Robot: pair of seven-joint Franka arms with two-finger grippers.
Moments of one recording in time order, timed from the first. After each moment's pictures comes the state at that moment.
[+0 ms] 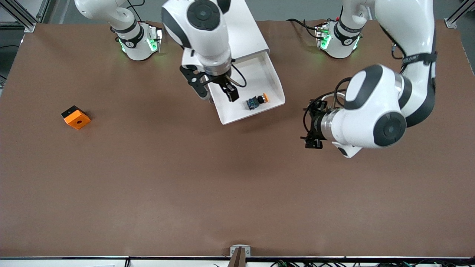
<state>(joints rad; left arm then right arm) -0.37 0.50 -0.01 -1.20 -0.24 1.44 -1.78 0.85 0.36 -0.05 -1.45 0.09 1.80 1.75</state>
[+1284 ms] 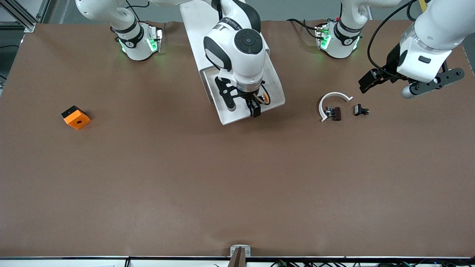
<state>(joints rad) -0.27 -0.06 0.01 -1.64 0.00 1.53 -0.57 0.92 0.60 -0.05 -1.29 0.05 1.89 2.02</state>
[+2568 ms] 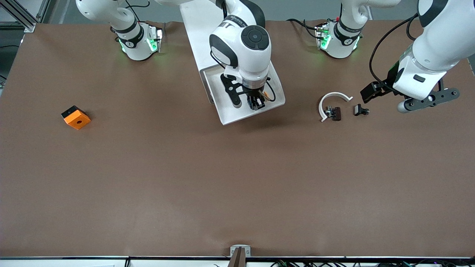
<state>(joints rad) -0.24 -0.01 0.01 -1.66 0.02 1.57 -0.47 0.95 0.61 -0.05 -1.27 0.05 1.89 2.03</state>
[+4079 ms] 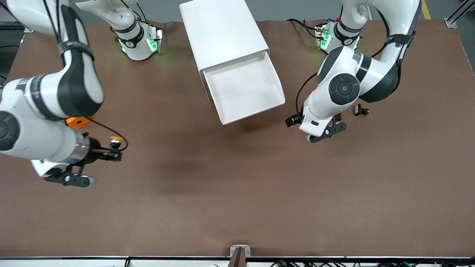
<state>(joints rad) -0.32 0.30 -0.19 -1.75 -0.10 1.87 -0.86 0.17 0.53 -0.09 -1.23 0.09 1.65 0.21</state>
